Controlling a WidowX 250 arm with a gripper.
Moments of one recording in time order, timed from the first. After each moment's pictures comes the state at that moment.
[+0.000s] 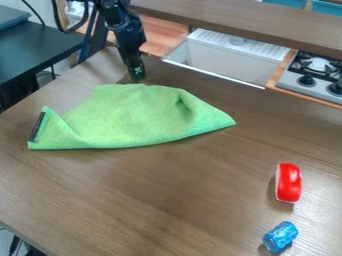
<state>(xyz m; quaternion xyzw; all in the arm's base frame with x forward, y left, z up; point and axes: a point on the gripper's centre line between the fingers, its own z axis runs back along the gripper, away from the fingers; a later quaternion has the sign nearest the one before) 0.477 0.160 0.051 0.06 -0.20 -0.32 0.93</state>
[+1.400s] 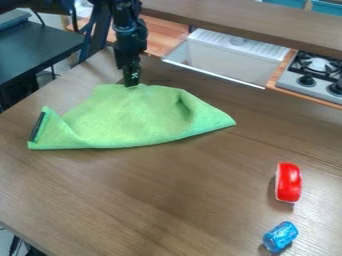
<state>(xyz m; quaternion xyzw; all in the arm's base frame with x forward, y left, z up) 0.470 0.169 0.040 0.10 -0.09 -0.31 0.94</state>
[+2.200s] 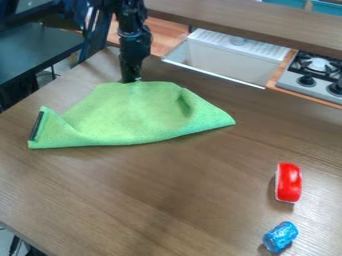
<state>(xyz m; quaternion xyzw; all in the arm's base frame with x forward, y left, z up) 0.475 0.167 0.028 0.10 -0.07 -0.31 0.94</state>
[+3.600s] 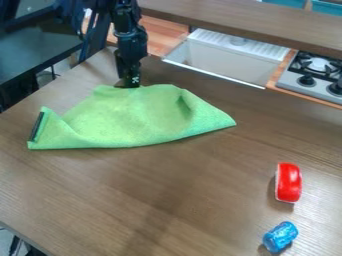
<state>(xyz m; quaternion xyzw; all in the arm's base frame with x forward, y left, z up) 0.468 0.166 0.022 0.05 -0.06 -0.31 0.95</state>
